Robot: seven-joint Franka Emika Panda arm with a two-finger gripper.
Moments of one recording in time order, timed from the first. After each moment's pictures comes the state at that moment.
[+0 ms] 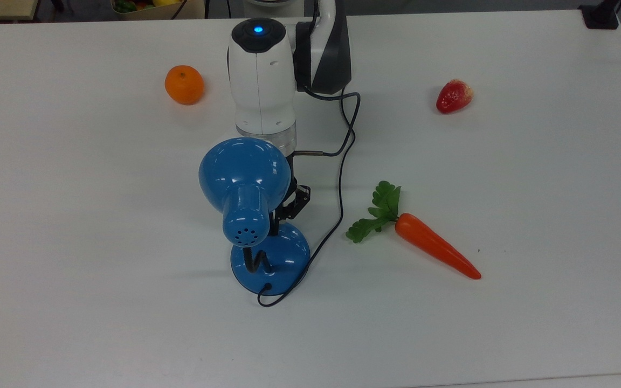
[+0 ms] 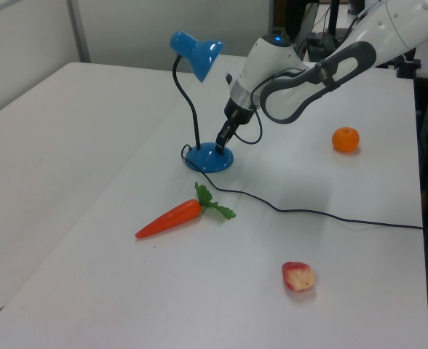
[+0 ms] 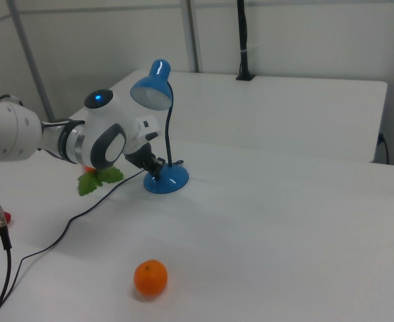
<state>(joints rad) 0.26 0.56 -0.15 -1.68 0.14 2.68 -0.01</state>
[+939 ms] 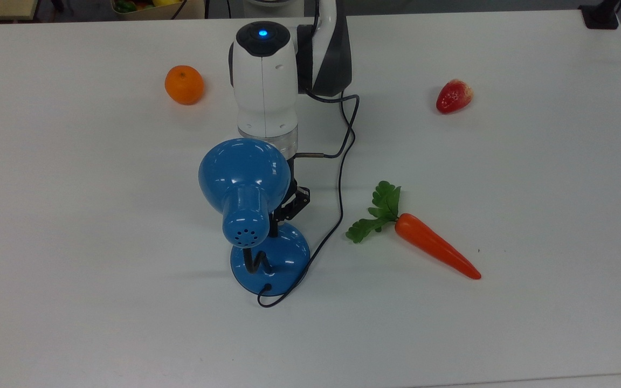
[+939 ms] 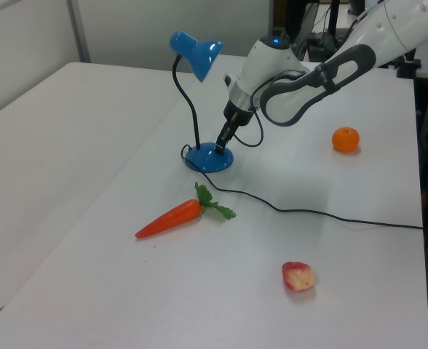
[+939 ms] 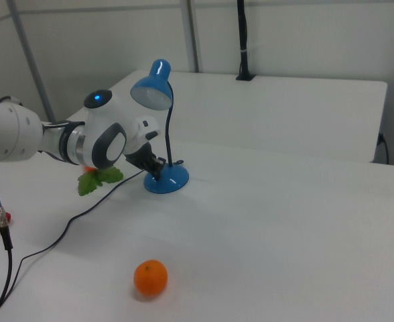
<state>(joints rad) 0.26 0.57 -0.15 -1.66 0.10 2.67 0.00</state>
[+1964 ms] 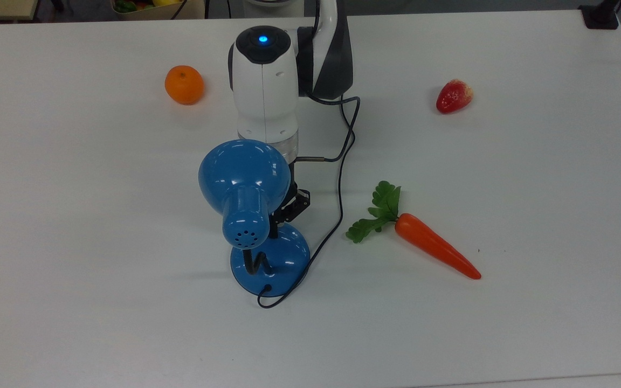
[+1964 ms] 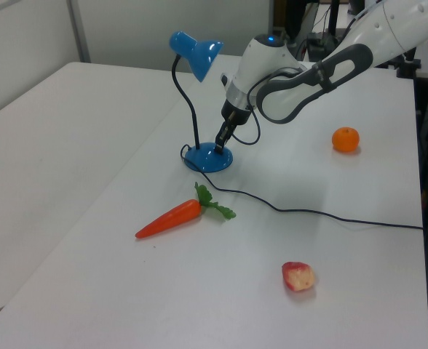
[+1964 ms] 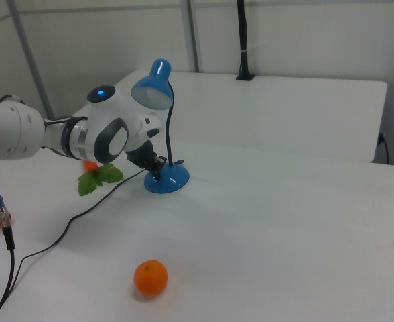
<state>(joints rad) 0.26 0.59 -0.16 -1.60 0.09 2.59 0.00</state>
